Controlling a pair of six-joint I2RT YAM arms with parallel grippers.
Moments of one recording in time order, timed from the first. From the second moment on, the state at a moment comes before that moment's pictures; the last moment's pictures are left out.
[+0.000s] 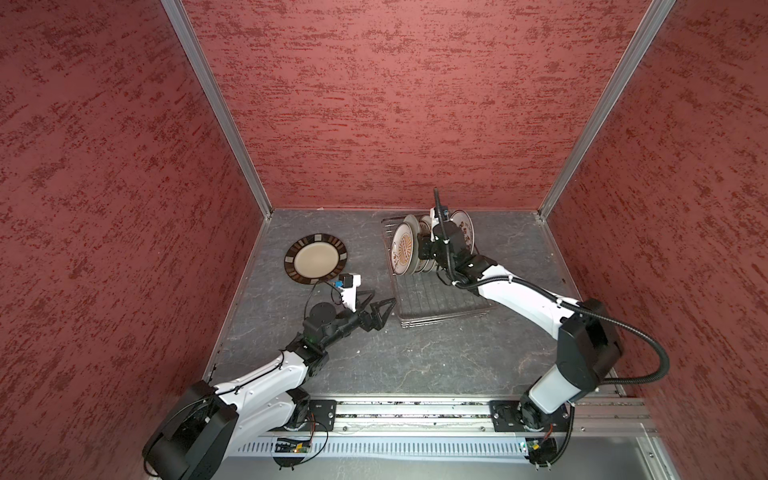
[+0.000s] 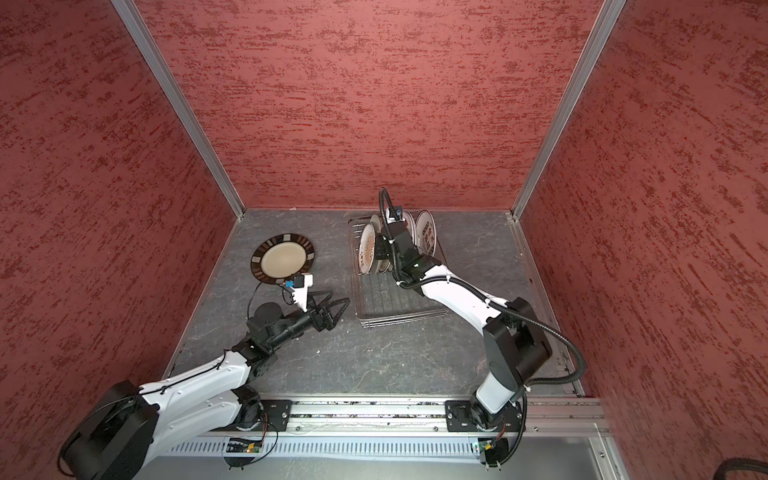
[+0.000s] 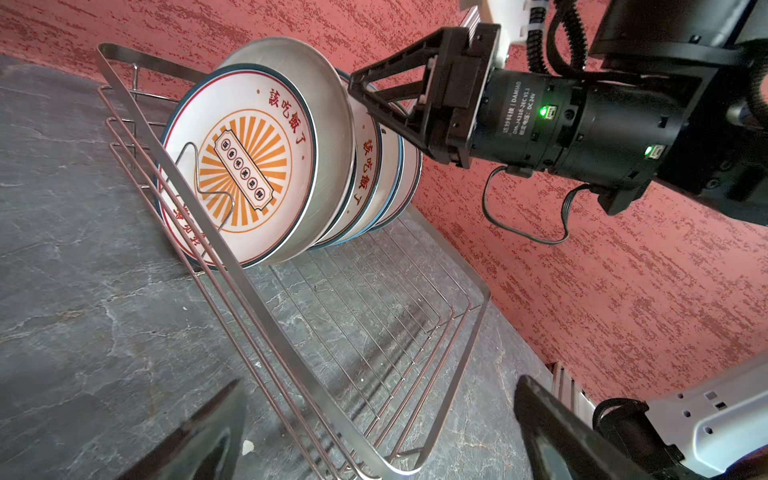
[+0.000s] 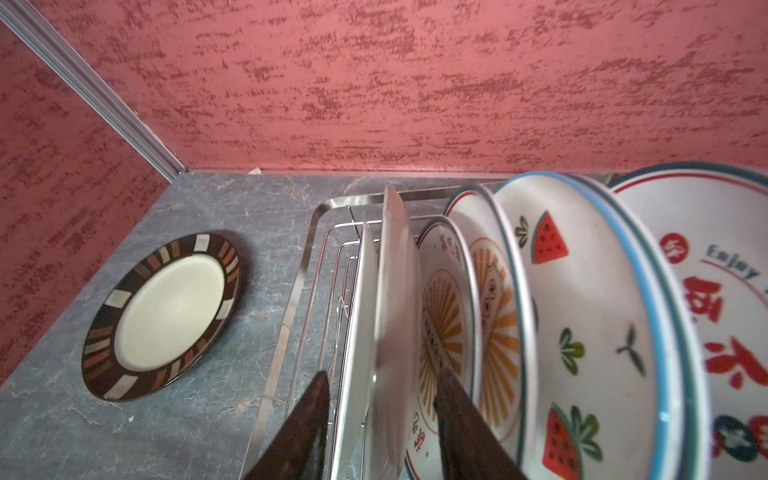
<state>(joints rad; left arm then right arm) -0.58 1.02 0.22 0.70 0.28 -0.58 0.65 1.68 1.28 -0.07 0.30 0.38</state>
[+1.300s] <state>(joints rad) -0.58 0.96 0.22 0.65 0.16 -0.58 0.71 2.03 1.76 -0.43 0.70 0.34</state>
